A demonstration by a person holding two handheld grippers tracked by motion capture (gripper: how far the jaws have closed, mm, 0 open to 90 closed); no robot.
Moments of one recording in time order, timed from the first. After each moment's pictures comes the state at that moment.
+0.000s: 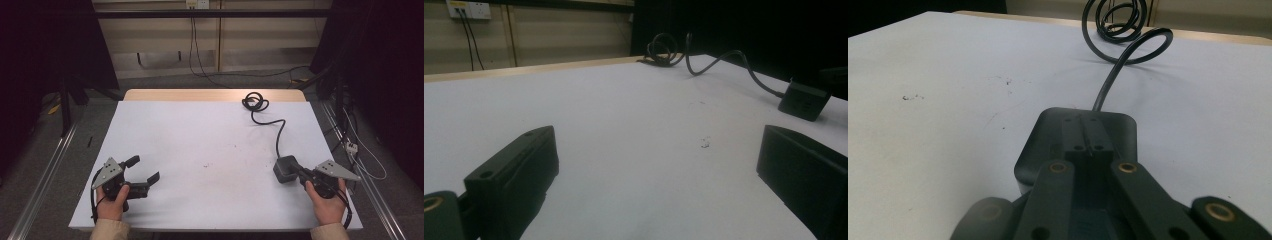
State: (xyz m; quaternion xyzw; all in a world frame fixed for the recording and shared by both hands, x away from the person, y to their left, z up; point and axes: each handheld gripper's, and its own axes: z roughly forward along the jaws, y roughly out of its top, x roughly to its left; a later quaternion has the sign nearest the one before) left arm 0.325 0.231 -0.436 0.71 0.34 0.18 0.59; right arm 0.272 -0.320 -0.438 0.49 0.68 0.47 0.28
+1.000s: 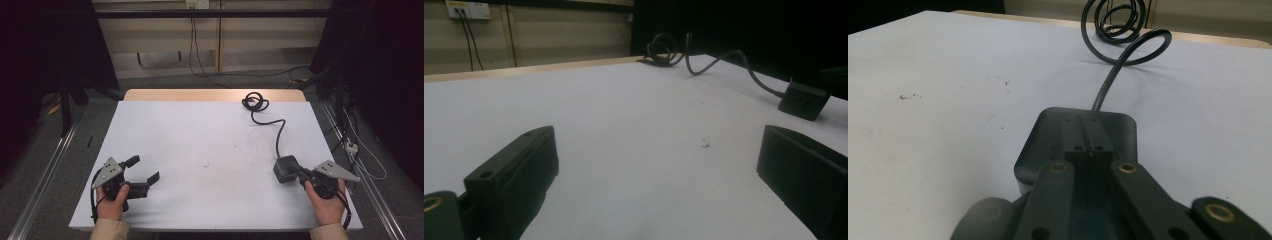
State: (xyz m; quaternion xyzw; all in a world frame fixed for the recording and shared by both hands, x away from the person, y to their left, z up) left arm 0.325 0.231 -0.436 0.71 0.34 0.18 0.59; right arm 0.271 -0.319 -0.438 0.49 0.68 0.47 0.29
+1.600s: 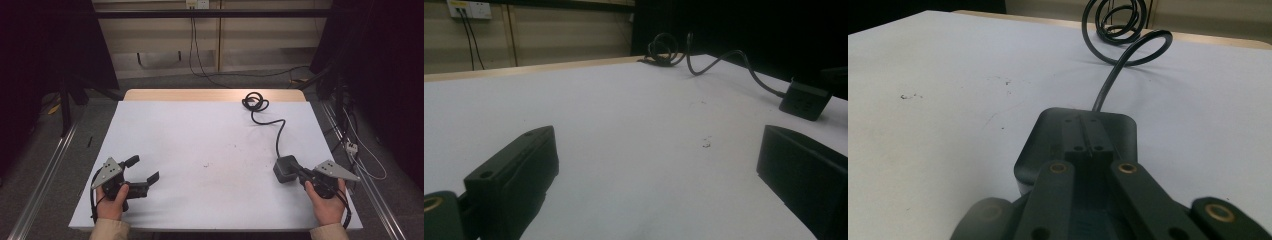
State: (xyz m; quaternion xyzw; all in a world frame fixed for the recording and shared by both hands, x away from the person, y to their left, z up) left arm 0.325 0.231 -0.436 0.71 0.34 0.18 0.59; right arm 0.271 -0.319 -0.438 0.49 0.68 0.47 0.29
